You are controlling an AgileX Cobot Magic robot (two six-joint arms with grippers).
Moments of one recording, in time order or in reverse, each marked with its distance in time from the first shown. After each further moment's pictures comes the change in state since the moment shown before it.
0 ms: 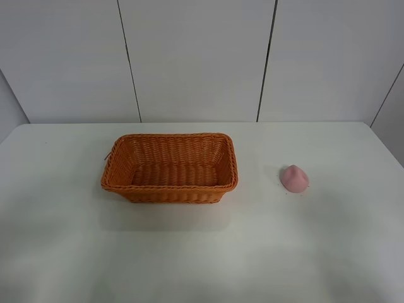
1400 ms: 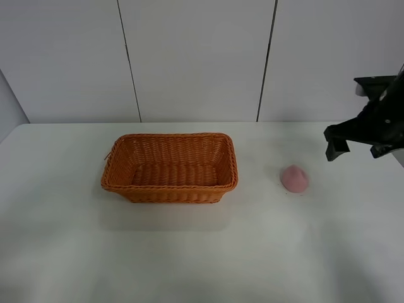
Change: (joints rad) left arm 0.000 0.000 0.000 0.000 0.000 0.000; right arm 0.000 1.708 -0.746 0.020 -0.128 -0.018
